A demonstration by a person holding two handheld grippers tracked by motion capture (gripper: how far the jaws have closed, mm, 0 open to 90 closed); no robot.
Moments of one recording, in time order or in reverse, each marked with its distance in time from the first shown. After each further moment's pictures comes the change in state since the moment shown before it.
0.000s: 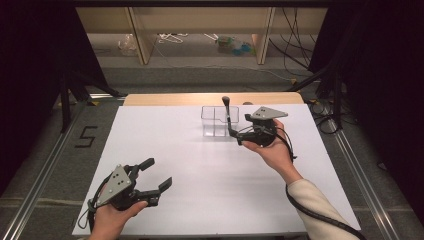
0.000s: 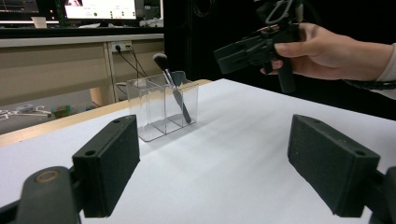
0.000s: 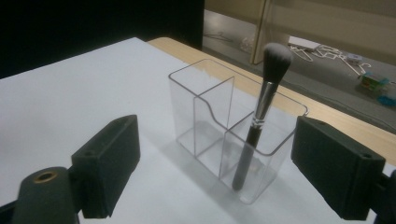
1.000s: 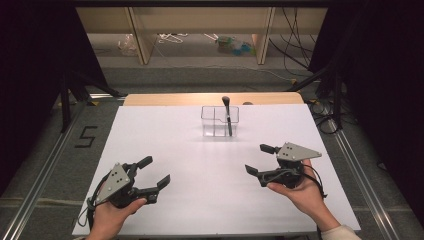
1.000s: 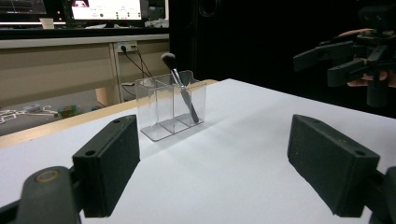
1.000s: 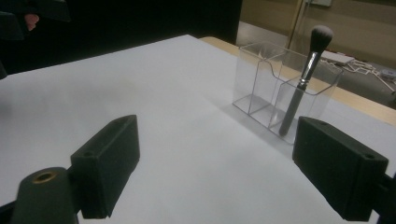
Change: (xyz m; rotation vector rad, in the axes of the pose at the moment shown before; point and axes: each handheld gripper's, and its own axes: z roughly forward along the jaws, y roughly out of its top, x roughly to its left) left arm 0.008 -0.002 0.001 -0.006 0.016 0.012; right arm 0.046 -0.050 -0.098 -0.049 0.110 -0.045
